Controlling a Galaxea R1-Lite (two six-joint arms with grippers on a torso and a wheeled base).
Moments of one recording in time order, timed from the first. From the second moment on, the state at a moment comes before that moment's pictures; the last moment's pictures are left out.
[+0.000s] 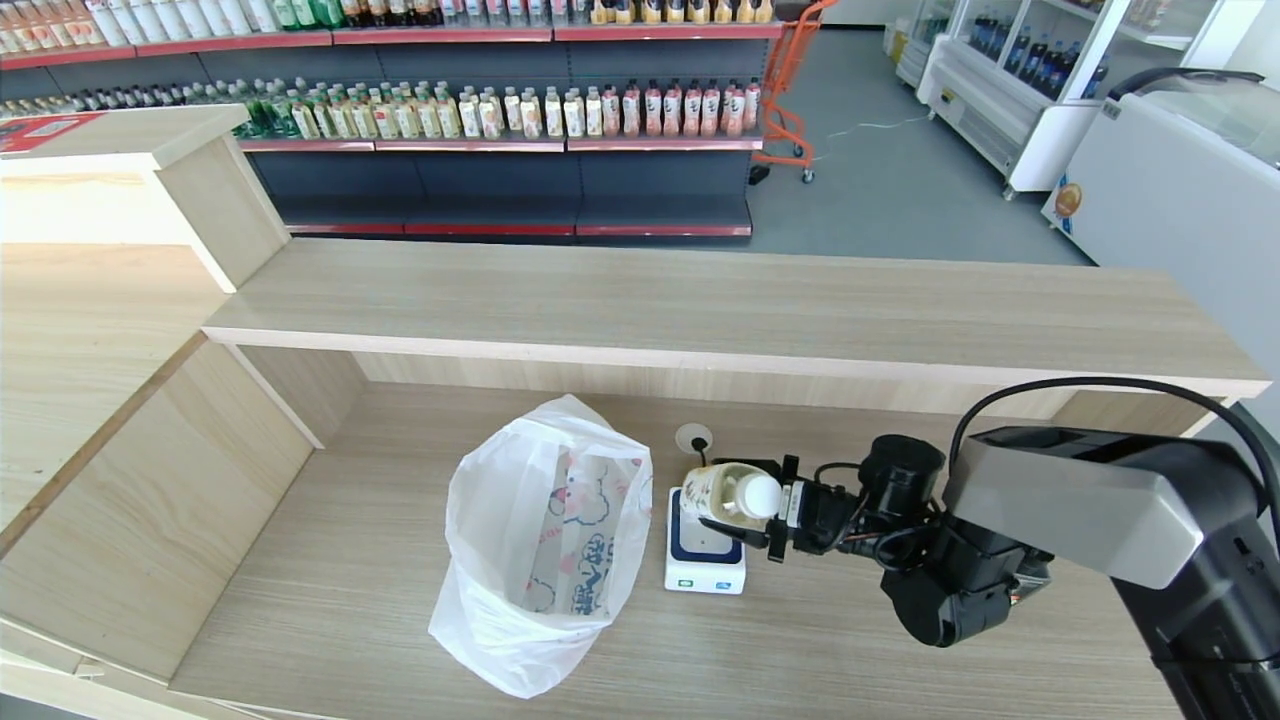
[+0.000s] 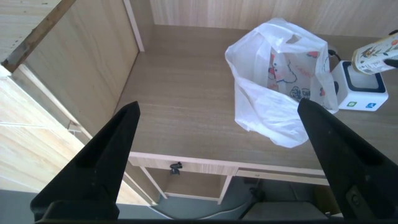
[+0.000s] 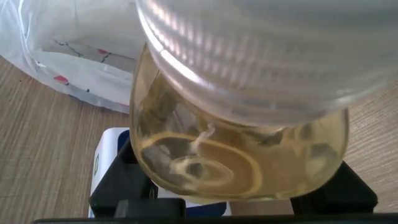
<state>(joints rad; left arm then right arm) 0.00 0.00 0.00 0.00 0.00 0.00 0.34 2.52 -0.94 -1.58 0.89 -0.81</state>
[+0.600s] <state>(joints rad) 0.00 0.00 0.00 0.00 0.00 0.00 0.34 2.27 -0.75 -1.57 0.81 -0.43</state>
